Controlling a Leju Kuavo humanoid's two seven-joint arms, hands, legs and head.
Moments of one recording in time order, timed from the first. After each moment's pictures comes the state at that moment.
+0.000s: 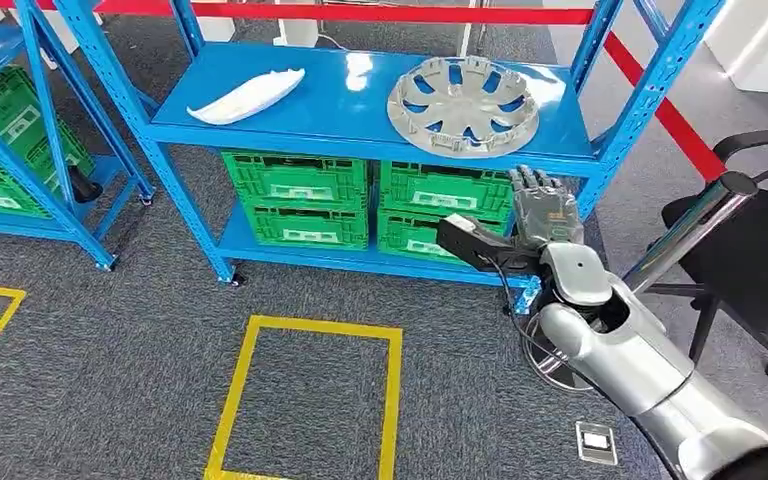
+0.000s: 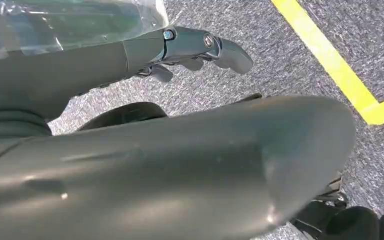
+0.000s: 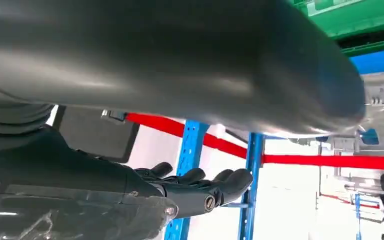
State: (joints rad) left arm -0.14 -0.09 -1.32 -0.27 0.59 0.29 0.17; right arm -0.60 -0.44 0.72 -1.48 0.89 0.13 0.68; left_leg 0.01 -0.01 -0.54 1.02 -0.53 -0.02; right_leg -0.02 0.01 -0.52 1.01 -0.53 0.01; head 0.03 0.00
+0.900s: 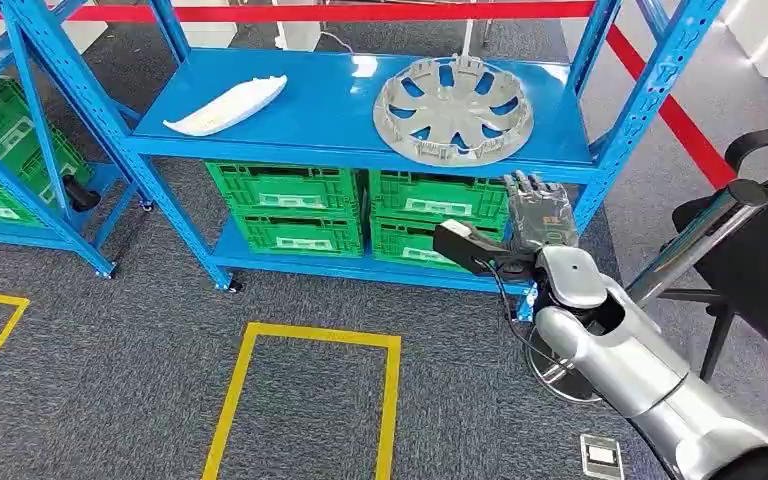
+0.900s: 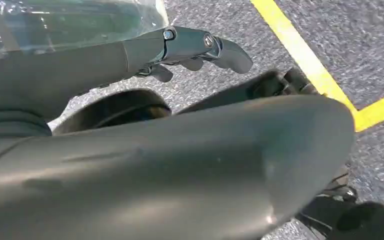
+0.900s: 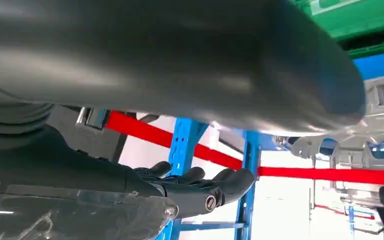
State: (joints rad) left arm -0.15 -0.09 -1.32 -0.26 0.59 0.29 0.17; right arm -0.59 -0.44 0.73 -1.47 0.89 0.14 0.68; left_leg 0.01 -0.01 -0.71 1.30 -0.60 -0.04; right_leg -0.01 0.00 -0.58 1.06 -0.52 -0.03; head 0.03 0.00
